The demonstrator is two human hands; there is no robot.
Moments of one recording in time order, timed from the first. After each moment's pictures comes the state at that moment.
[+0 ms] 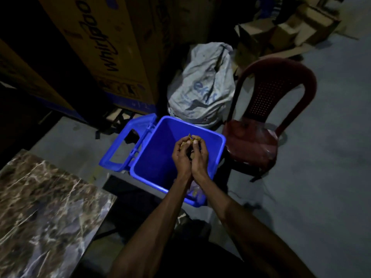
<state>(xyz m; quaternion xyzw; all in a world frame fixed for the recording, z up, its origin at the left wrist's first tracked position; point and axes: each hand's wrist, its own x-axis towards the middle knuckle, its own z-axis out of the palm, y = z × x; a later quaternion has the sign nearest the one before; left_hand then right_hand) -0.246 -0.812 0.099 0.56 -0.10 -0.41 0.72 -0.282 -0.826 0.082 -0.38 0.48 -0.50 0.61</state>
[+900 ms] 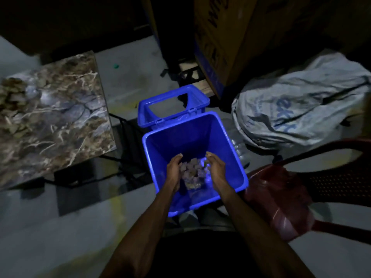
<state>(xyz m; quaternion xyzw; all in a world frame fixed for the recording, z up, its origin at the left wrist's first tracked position) -0.219 -0.869 0.002 0.61 0.30 -0.33 0.65 -0.277 -1.008 -0.052 -0.48 0.50 -0.06 0.72</state>
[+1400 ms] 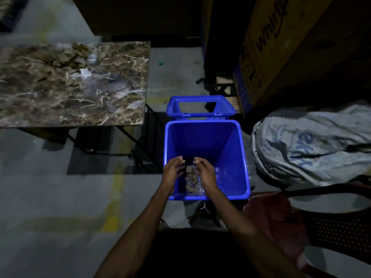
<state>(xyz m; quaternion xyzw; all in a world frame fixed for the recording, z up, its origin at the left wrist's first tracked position) -0.295 -0.814 0.033 0.59 0.32 -0.22 0.71 -0.316 -0.948 0.002 -0.60 0.31 0.09 0.73</state>
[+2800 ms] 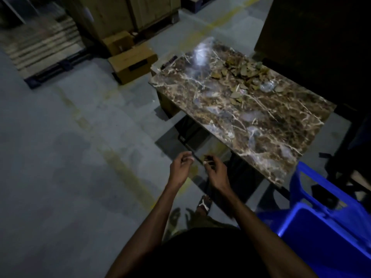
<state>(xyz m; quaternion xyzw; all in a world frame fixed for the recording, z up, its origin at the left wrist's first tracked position) -0.271 -0.345 0.072 0.68 0.41 0.09 0.60 -0.176 -0.478 0.029 -0.80 -0.21 0.21 0.52</state>
